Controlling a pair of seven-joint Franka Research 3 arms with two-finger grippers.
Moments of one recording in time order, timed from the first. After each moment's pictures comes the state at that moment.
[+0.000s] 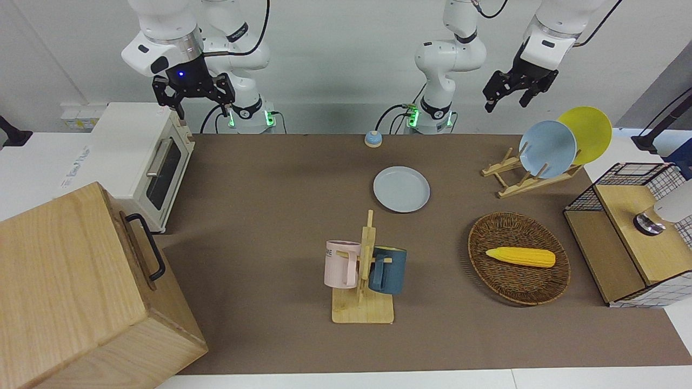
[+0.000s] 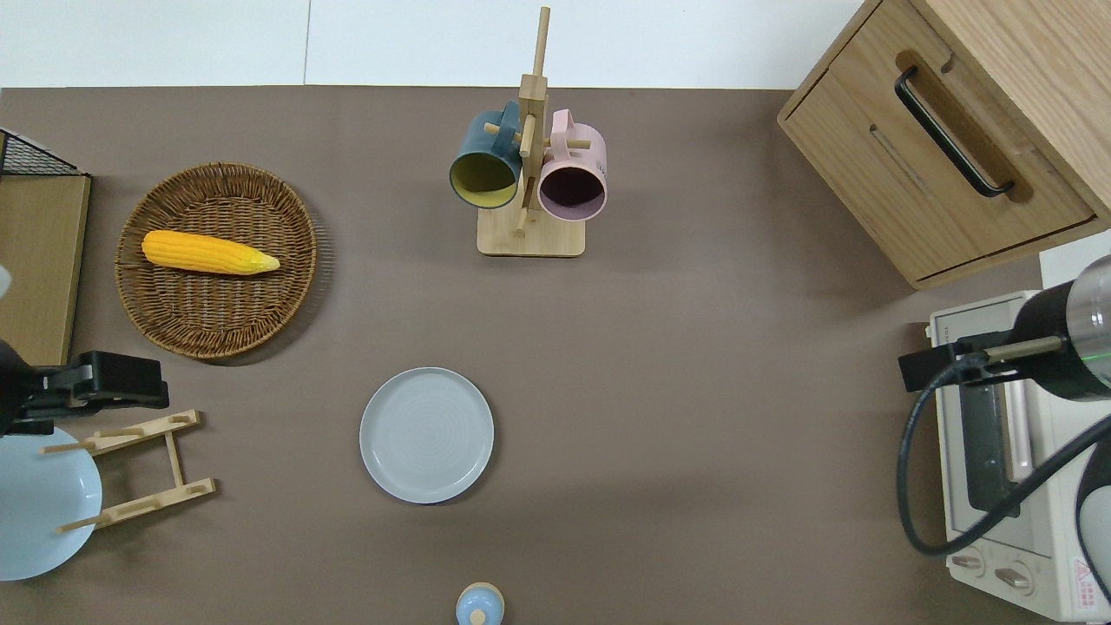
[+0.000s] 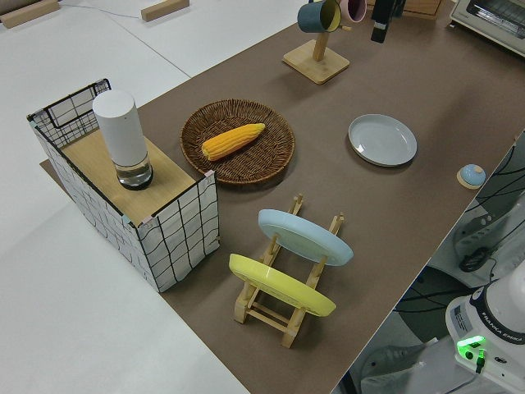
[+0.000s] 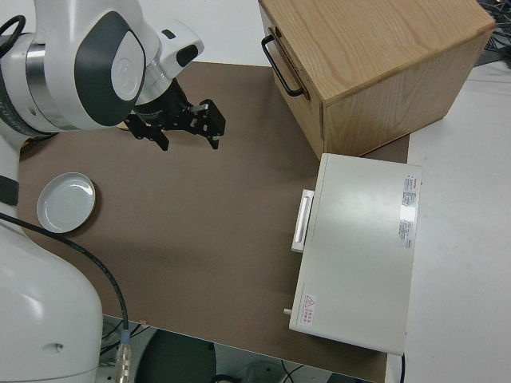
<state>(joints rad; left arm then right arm) 0.01 -0.14 -0.07 -1.60 -0.05 1.40 -0.25 -0.05 -0.06 0.16 -1.54 -0.04 1.40 0.01</state>
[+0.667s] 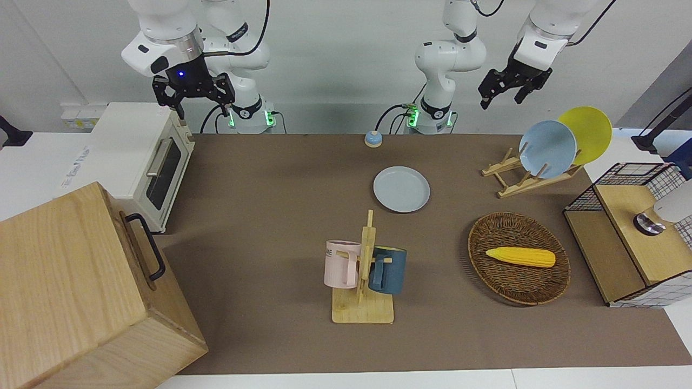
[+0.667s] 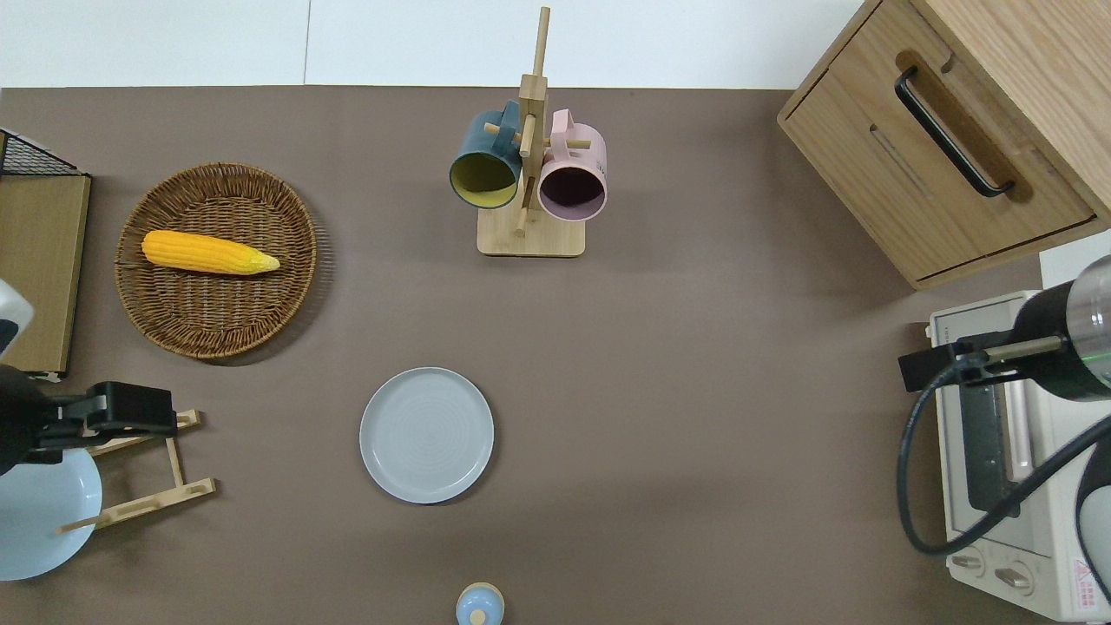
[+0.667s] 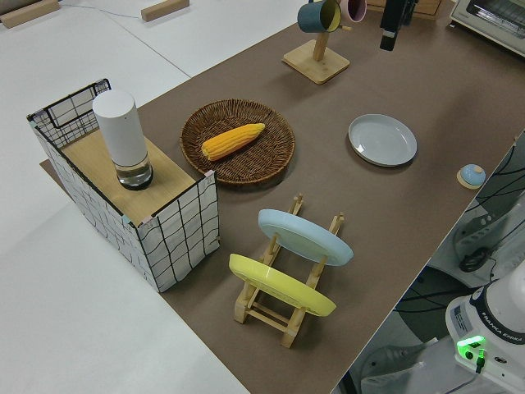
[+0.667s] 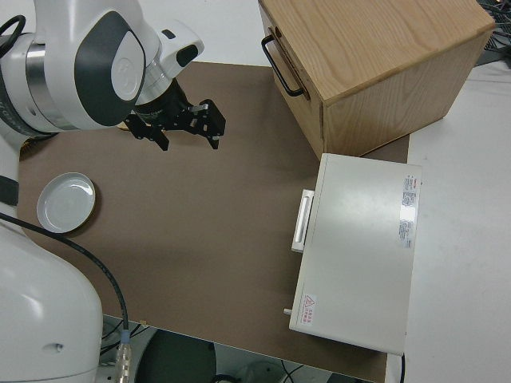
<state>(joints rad) 0.01 -0.19 -0.08 -1.67 -0.05 1.38 -0.25 -0.05 -0.06 0.16 -1.54 -0.04 1.40 0.01</state>
